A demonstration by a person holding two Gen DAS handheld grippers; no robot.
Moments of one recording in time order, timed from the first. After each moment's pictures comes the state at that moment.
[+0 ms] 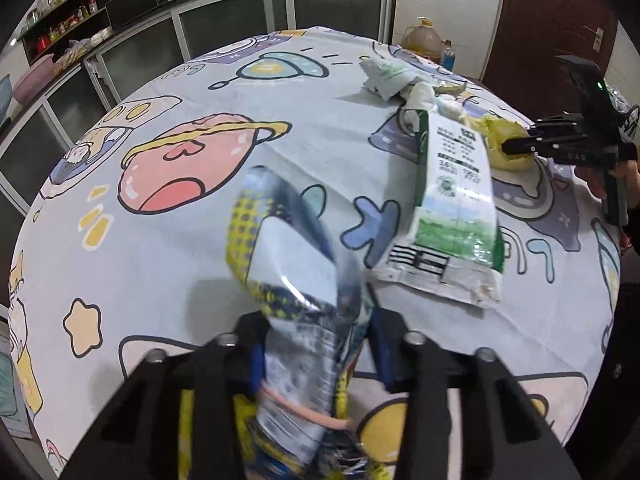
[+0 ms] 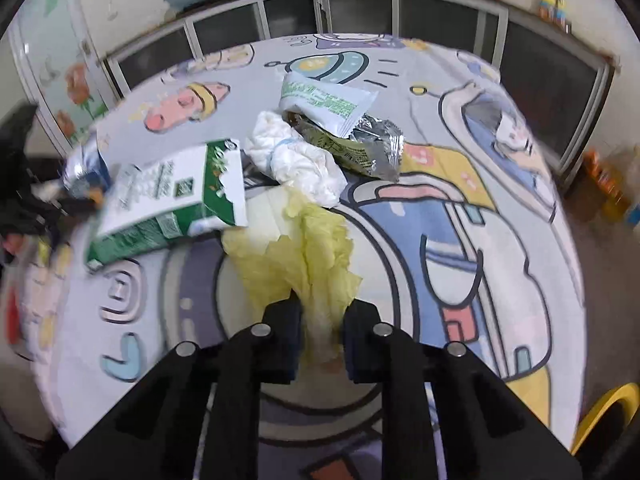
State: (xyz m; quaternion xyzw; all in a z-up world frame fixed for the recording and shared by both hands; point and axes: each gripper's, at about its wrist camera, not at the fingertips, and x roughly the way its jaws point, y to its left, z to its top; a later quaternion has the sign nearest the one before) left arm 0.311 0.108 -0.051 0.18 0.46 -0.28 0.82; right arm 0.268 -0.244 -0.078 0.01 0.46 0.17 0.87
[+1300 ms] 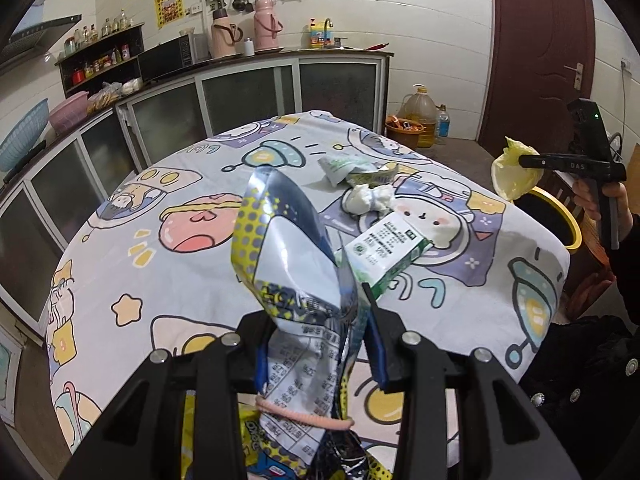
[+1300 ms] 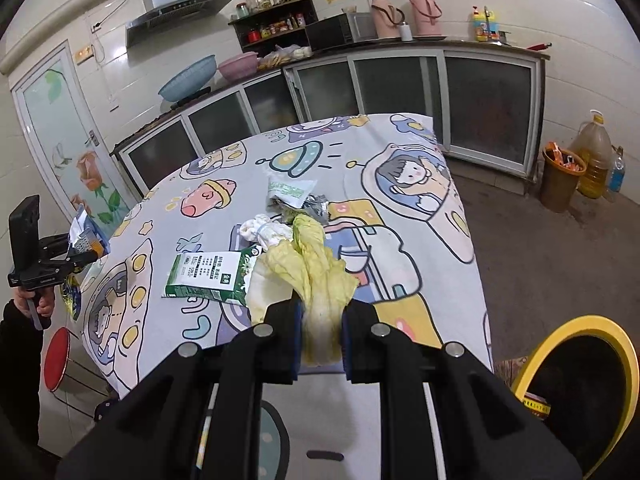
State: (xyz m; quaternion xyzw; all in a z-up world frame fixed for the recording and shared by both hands) left arm 0.193 0.106 0.043 0.14 0.35 -0.28 0.88; right arm 0.139 -0.344 0.021 0.08 0.34 0.13 0.93
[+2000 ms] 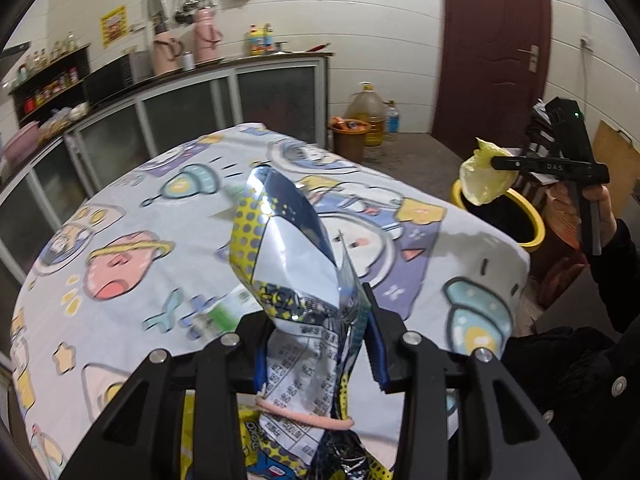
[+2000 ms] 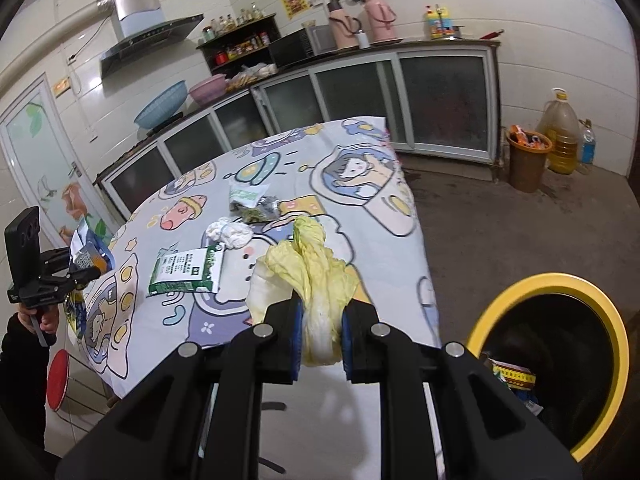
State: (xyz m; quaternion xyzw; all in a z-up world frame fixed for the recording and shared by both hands) left arm 0.177 -0.003 0.039 0.16 0.34 -0.37 0.85; right arm 0.083 -0.414 0.016 0.12 0.32 0.08 0.94
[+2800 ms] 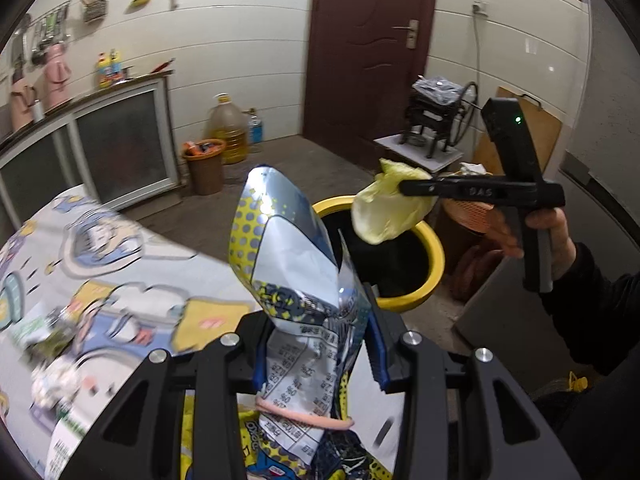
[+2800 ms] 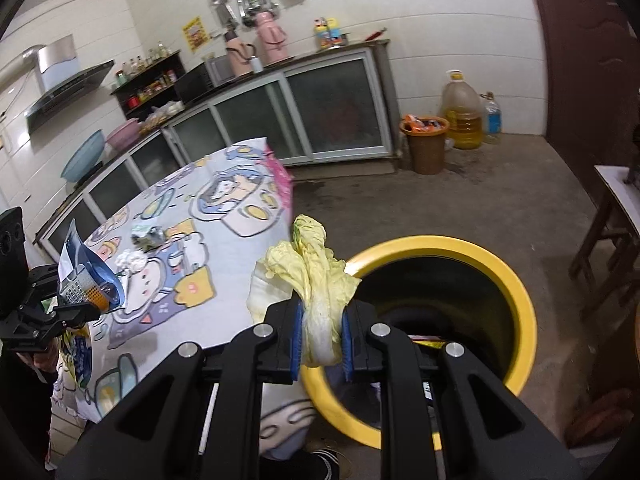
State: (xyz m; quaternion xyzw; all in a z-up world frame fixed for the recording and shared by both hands) left arm 0.146 -0.254 0.019 0.18 0.31 -0.57 0.74; right arm 0.002 -0.543 -0.009 0.18 0.31 -0.09 0.93
